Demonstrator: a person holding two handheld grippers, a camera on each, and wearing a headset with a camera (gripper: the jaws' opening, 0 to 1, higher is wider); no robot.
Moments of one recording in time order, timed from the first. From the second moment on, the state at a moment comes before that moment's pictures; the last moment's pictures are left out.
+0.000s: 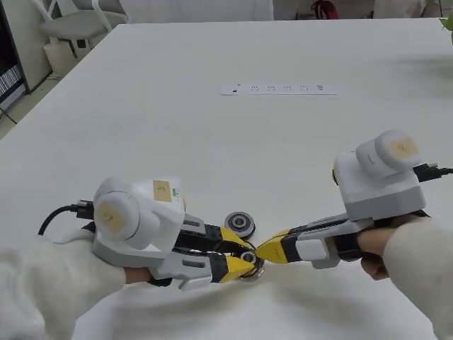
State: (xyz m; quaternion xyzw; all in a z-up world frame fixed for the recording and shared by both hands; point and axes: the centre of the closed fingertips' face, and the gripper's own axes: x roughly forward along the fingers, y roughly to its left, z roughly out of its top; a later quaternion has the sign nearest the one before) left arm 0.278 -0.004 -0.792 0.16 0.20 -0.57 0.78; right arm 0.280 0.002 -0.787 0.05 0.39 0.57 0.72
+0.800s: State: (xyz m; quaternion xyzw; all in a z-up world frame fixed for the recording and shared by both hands) left arm 0.265 0.002 -0.751 0.15 0.18 -0.59 0.77; right arm 0.275 0.006 -0.782 0.06 0.40 0.57 0.72
